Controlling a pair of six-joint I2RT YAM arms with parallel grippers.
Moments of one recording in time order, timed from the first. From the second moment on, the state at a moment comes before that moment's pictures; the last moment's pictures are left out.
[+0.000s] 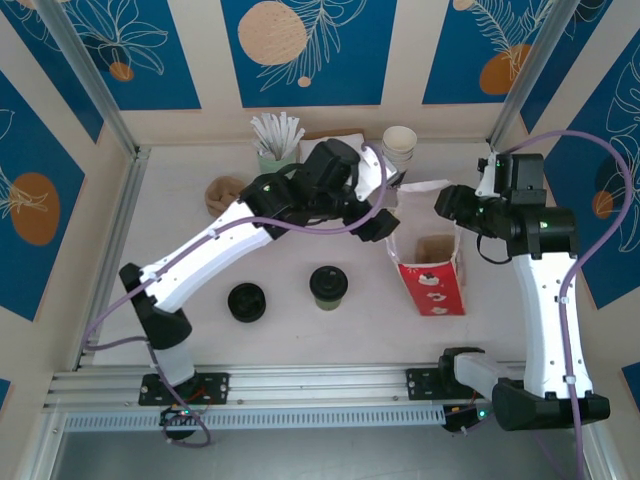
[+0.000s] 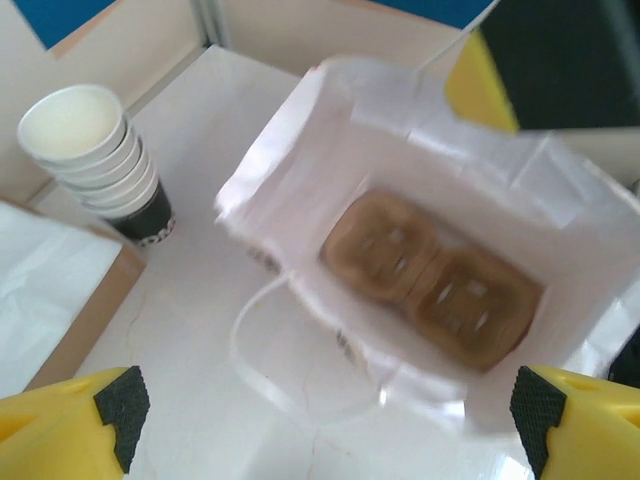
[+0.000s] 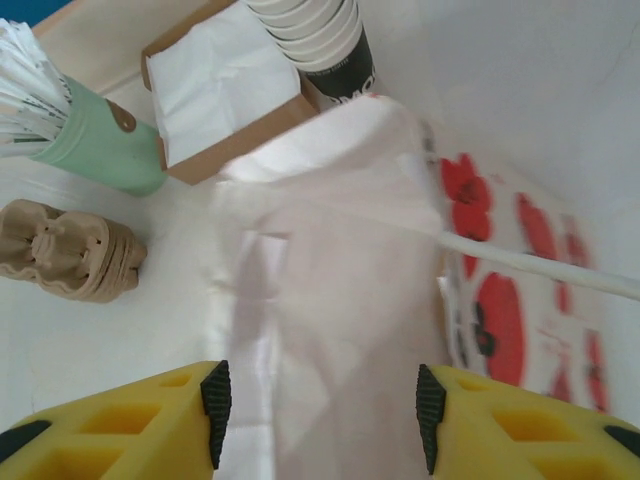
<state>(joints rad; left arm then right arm) -0.99 1.74 2.01 -0.85 0.03 0.03 0.01 1.10 1.53 -1.23 -0.17 0.38</state>
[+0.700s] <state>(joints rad) -0.98 1.57 1.79 -0.77 -0.05 0.00 0.01 1.10 1.50 -1.13 -0.29 0.41</state>
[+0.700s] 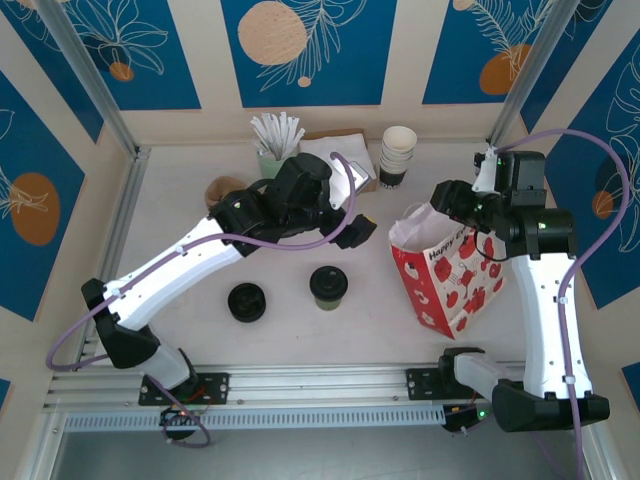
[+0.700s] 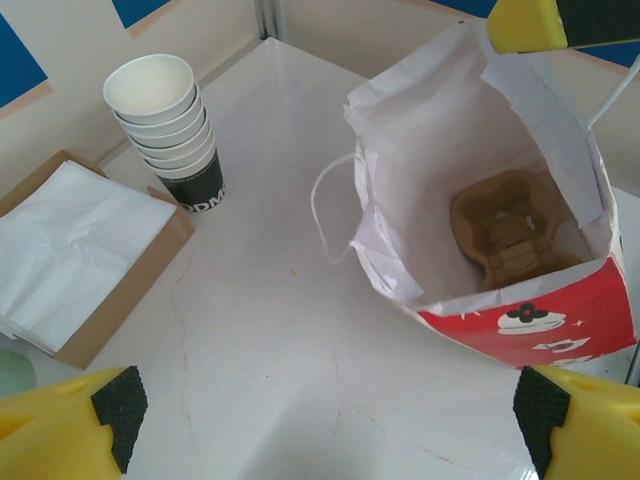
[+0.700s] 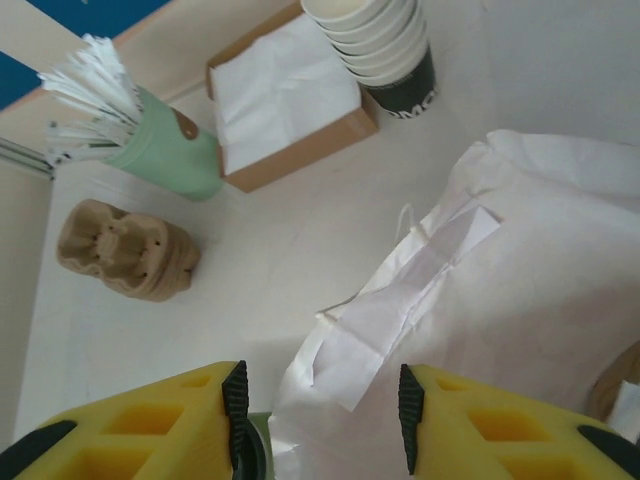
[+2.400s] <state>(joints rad) -0.95 1.54 1.76 -0.76 -0.08 0.00 -0.13 1.09 1.29 -1.01 -0.43 0.52</state>
